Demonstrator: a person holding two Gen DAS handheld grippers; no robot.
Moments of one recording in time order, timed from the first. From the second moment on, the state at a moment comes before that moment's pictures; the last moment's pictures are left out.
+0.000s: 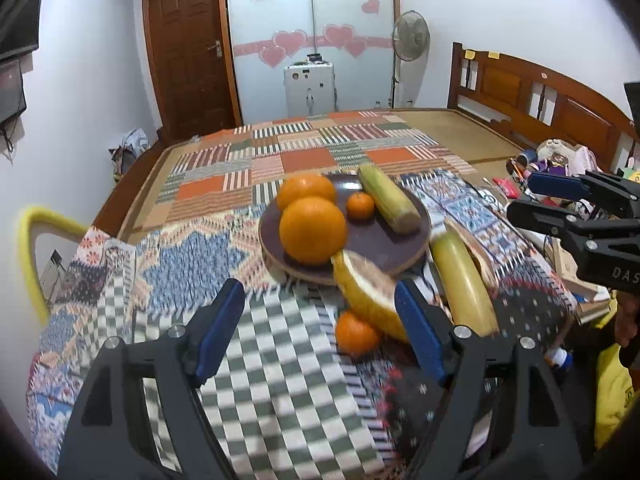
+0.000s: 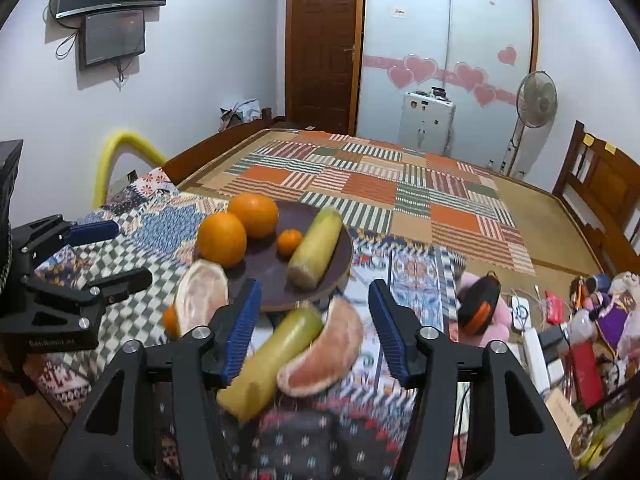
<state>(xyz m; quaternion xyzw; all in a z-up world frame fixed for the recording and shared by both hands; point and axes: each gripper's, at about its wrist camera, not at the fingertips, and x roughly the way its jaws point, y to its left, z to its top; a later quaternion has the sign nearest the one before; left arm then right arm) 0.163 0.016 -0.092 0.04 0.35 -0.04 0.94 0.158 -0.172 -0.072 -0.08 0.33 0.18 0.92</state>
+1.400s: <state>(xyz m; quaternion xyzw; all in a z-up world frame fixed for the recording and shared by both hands) 0.189 -0.002 -0.164 0.01 0.40 -0.07 0.91 0.170 -0.200 -0.147 -0.05 0.40 0.18 0.90</state>
